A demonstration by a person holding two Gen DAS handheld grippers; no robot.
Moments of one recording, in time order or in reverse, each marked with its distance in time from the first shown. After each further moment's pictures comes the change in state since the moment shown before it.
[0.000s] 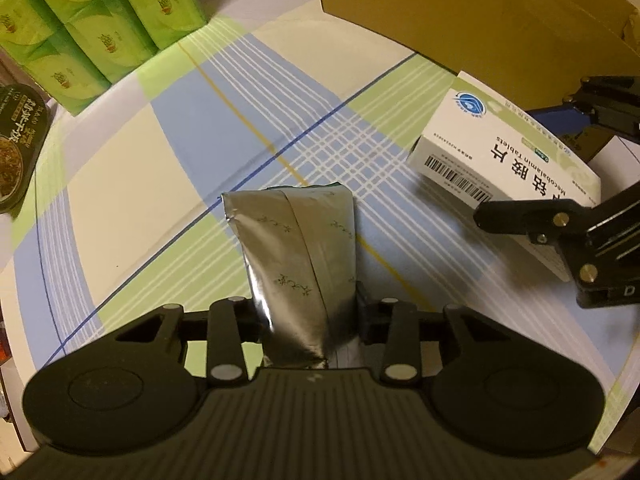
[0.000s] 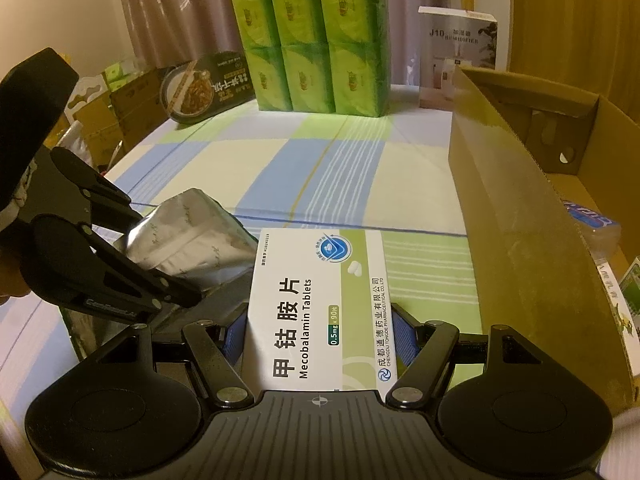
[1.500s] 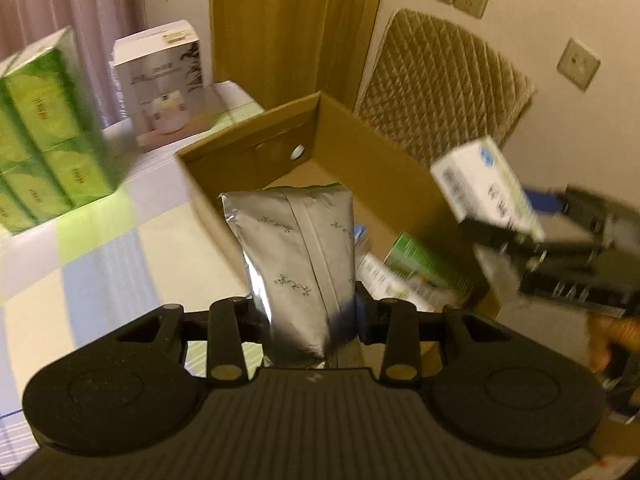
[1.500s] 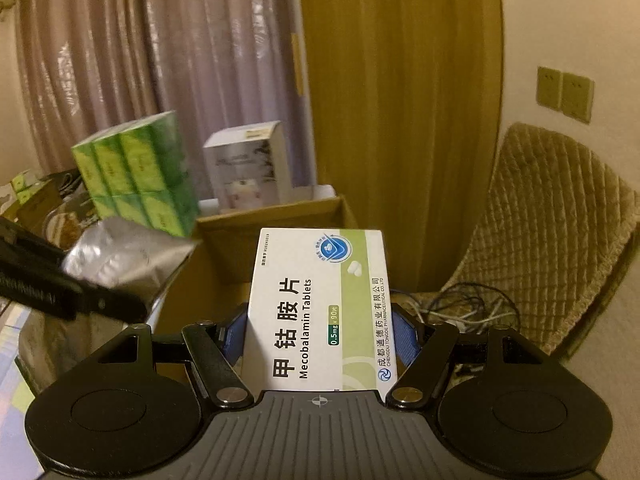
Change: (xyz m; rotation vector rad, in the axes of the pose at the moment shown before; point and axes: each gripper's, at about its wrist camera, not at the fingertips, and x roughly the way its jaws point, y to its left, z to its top) left arm -0.097 -0.103 0.192 -0.185 -0.250 -0.211; right arm -0.152 -0.201 0.055 0.189 -0.203 -0.248
